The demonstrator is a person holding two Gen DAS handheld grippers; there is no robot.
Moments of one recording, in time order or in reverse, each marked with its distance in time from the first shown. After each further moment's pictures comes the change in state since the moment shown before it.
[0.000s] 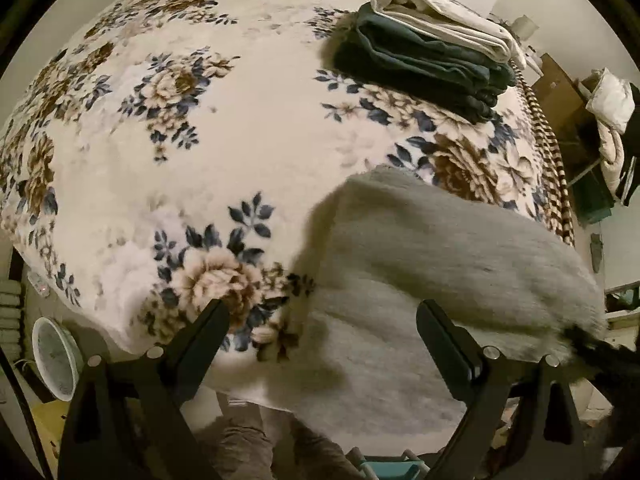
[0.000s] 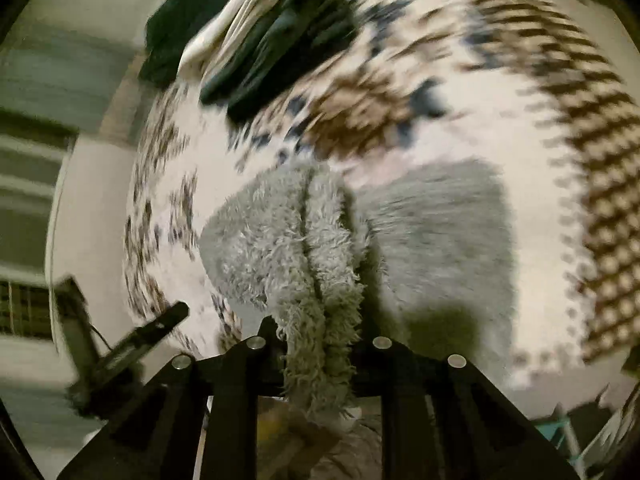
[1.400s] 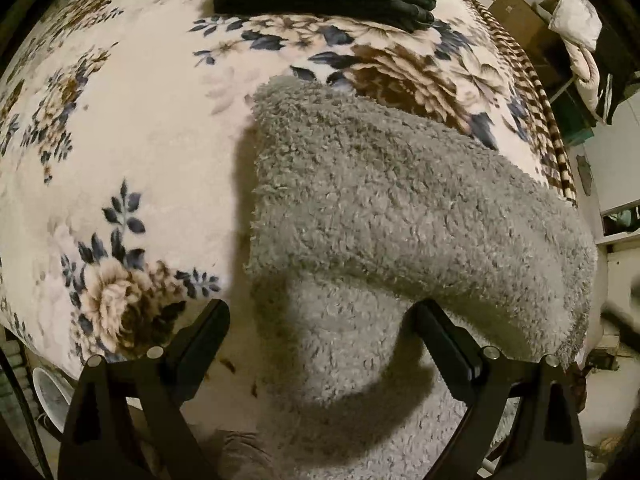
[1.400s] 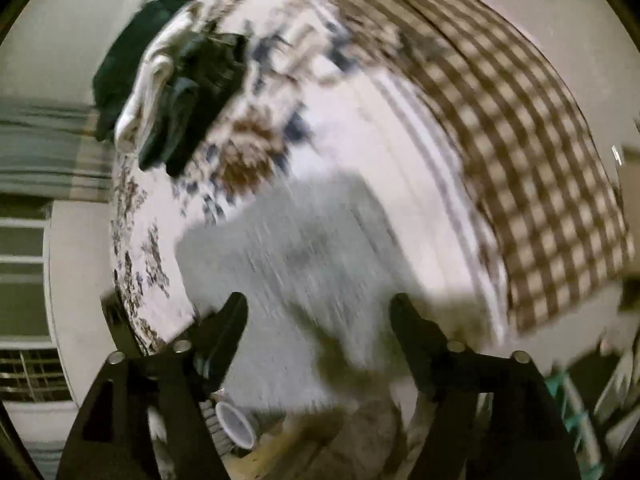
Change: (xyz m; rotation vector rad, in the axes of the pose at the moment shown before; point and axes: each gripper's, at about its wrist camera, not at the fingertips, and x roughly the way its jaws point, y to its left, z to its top) left arm 0.089 -0.082 -0.015 0.211 0.139 -0.039; right arm -0.038 -0.087 0.025 0.157 -0.013 -0.051
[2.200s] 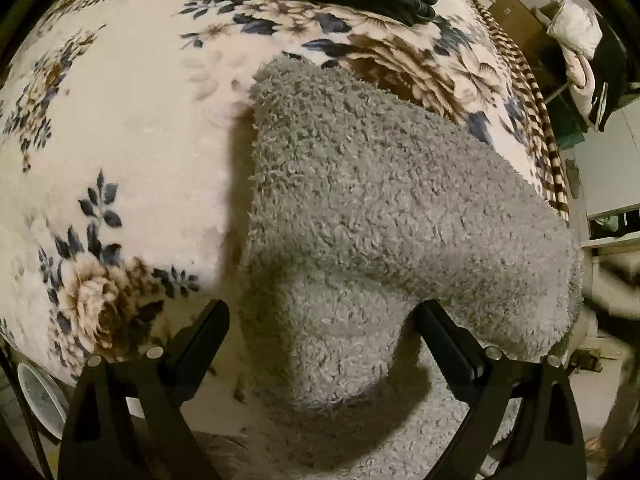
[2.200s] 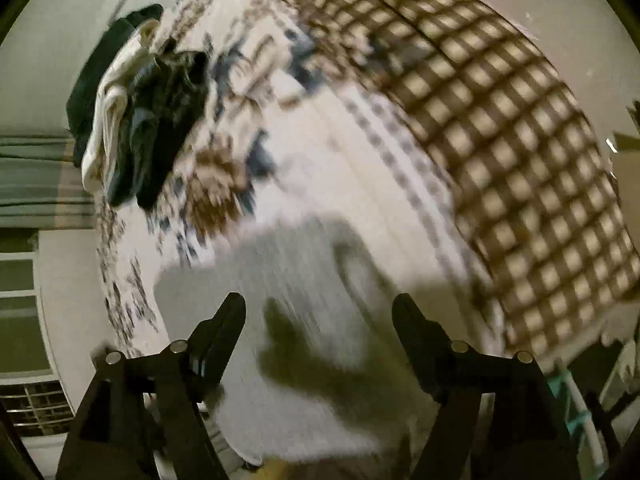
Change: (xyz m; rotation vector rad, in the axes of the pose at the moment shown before) left arm 0.011 0.002 0.000 -0.030 0.034 -0.069; right arm 0.029 -0.029 0.019 0.131 0.031 -0.048
